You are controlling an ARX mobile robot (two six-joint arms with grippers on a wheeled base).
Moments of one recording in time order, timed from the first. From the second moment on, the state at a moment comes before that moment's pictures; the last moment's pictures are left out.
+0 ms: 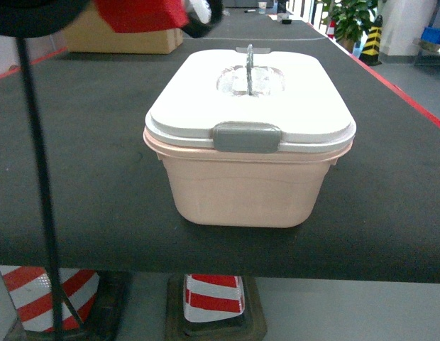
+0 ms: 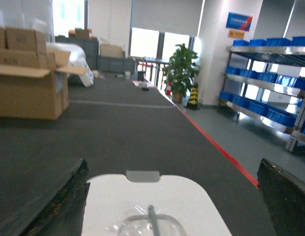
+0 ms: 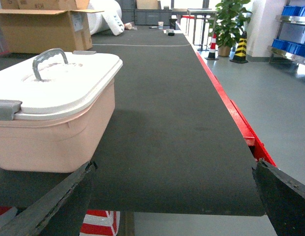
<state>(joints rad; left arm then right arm) -0.54 1.81 1.14 0.91 -0.31 -0.05 0.00 0.00 0.01 -0.01 0.00 0.00</state>
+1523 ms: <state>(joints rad) 0.00 0.75 0.01 0.70 -0.01 0.00 0.00 0.00 0.01 -0.01 0.00 0.00</state>
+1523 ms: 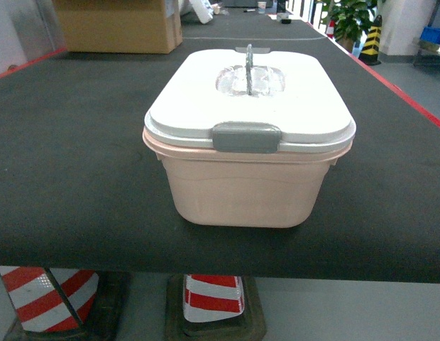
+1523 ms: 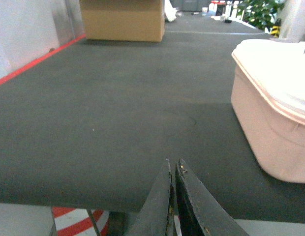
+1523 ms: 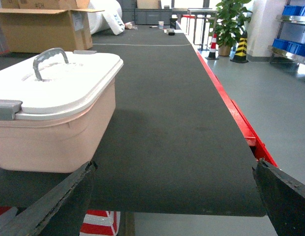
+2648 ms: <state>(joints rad) 0.00 0.17 0.01 0.17 0.00 0.00 0.00 0.00 0.01 -0.01 0.00 0.00</state>
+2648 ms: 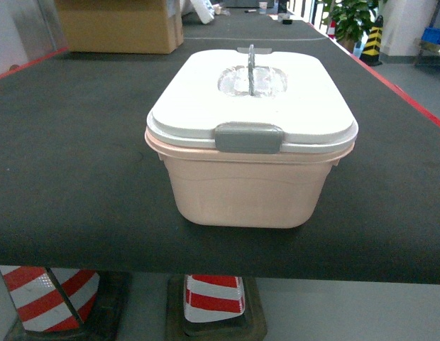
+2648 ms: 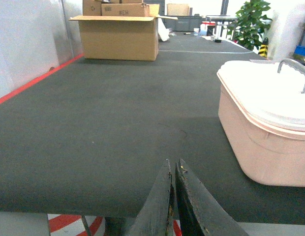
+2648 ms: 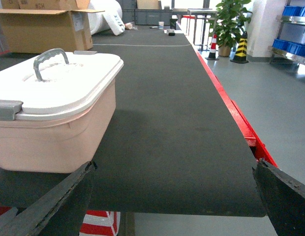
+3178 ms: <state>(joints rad) 0.00 0.01 0.01 -0.01 0.00 0.00 0.00 0.00 0.01 -0.01 0.00 0.00</state>
